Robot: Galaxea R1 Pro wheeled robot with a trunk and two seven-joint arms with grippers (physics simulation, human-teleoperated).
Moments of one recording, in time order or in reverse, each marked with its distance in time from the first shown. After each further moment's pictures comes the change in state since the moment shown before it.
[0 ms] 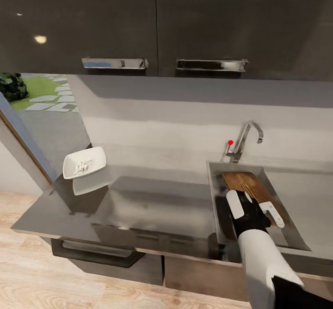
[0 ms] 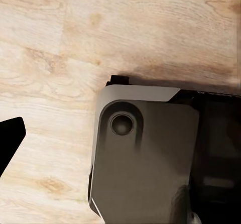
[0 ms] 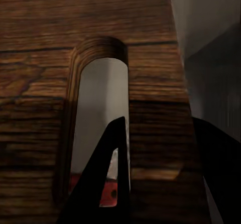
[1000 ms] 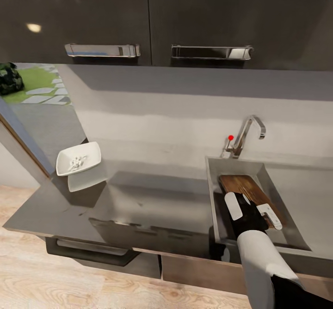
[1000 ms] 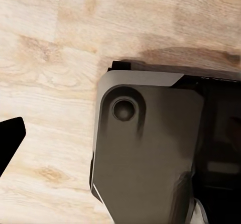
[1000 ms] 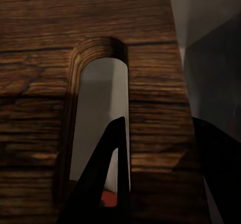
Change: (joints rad) left arm 0.000 0.000 0.000 0.000 0.000 0.000 0.000; right arm 0.000 0.001 0.003 0.040 -0.005 -0.001 0.003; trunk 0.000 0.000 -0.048
